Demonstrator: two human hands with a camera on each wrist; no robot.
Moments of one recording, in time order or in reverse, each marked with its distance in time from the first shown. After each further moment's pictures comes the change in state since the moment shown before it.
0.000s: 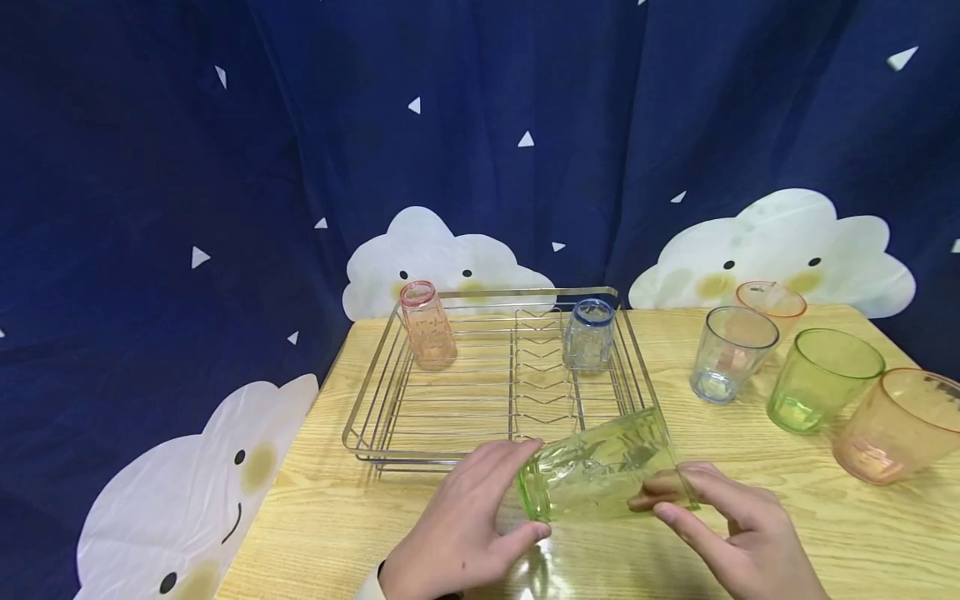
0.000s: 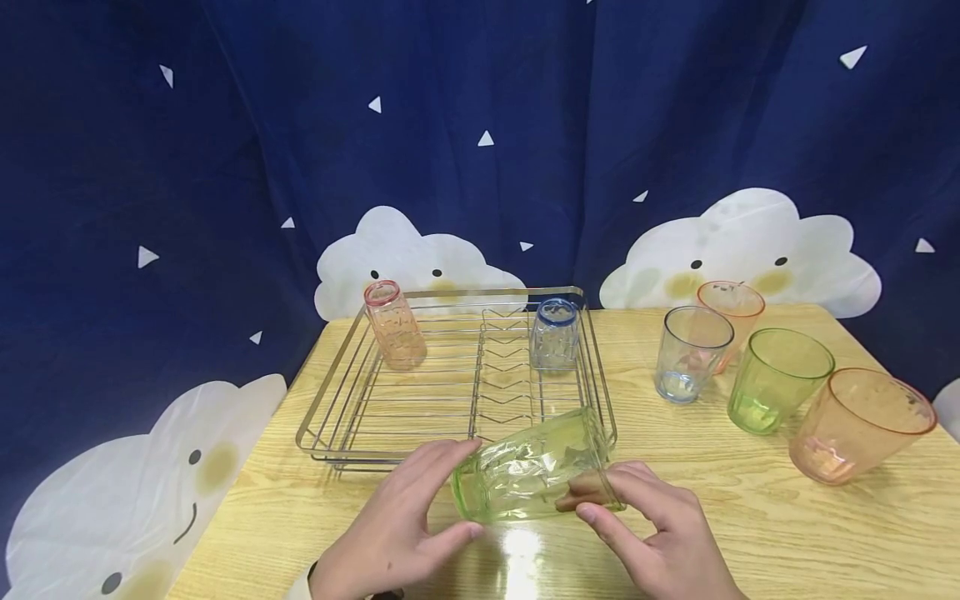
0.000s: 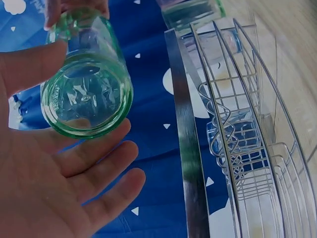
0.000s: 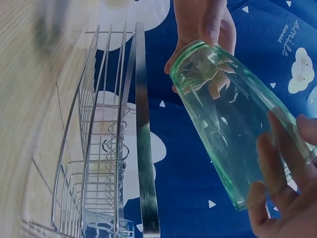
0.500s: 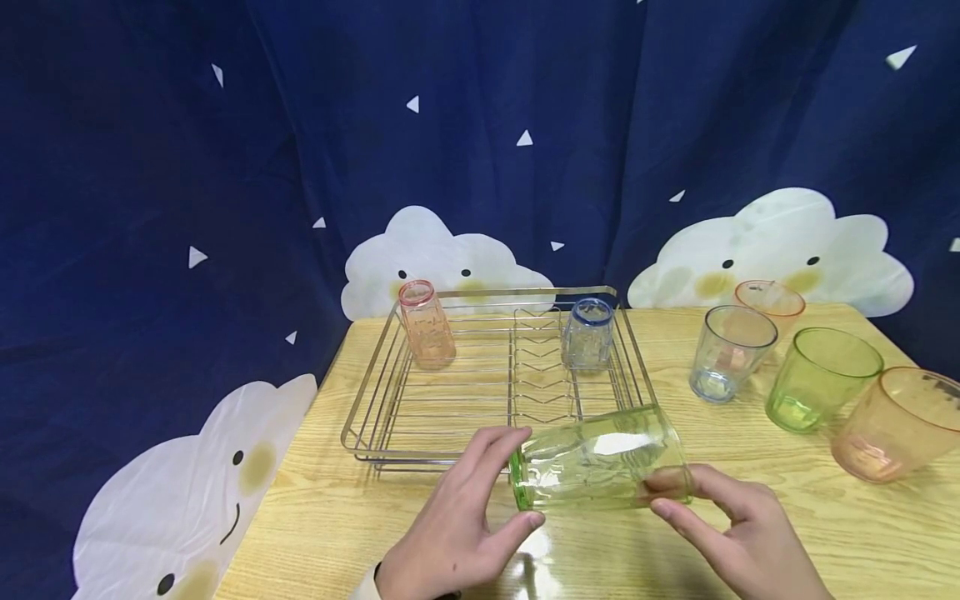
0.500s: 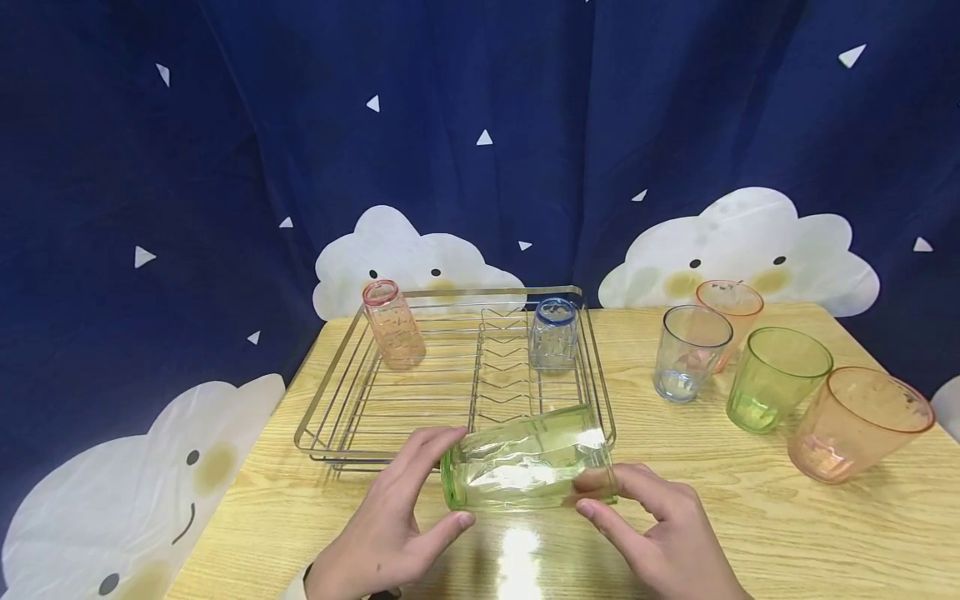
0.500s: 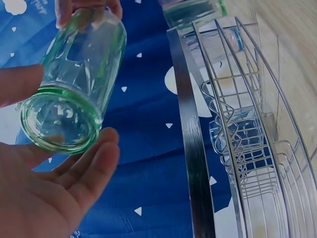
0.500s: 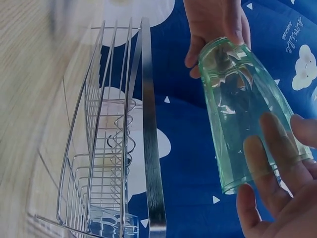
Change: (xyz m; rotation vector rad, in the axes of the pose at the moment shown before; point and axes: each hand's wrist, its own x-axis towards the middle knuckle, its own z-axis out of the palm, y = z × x) left_hand 0.001 -0.003 -0.003 -0.122 0.164 0.103; right_hand -0.005 0.004 -0.002 -0.056 -0.005 0.159
